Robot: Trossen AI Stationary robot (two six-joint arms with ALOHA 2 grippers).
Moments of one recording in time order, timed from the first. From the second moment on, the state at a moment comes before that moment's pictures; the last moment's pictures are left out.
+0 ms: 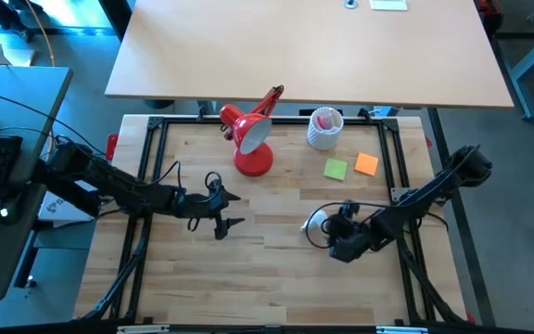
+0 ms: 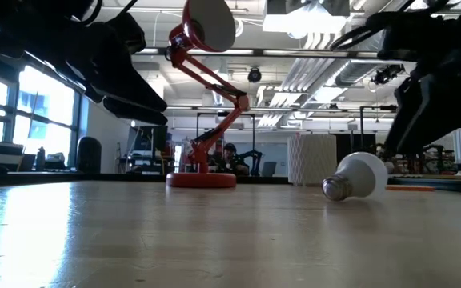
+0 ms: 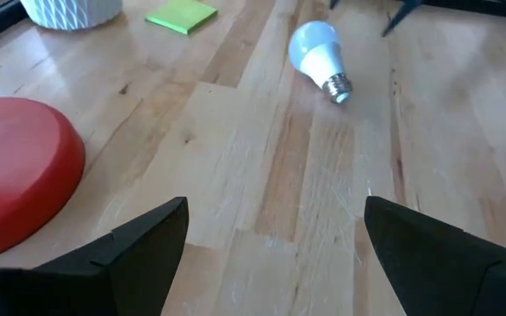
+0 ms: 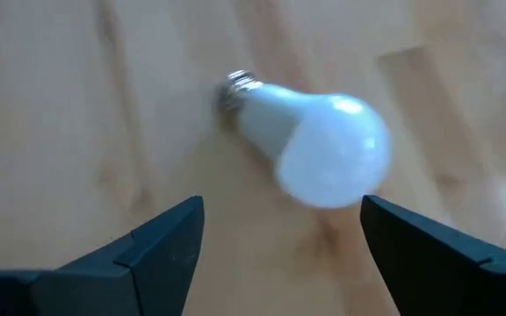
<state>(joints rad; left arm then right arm) -0.25 1.28 0.47 0.26 -0.38 -0.29 0.57 1.42 0.74 -0.56 0.52 0.75</state>
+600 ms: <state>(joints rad) -0.29 0.76 0.24 0.25 -0.51 -0.17 0.71 0.83 0.33 -0.34 0.71 0.90</state>
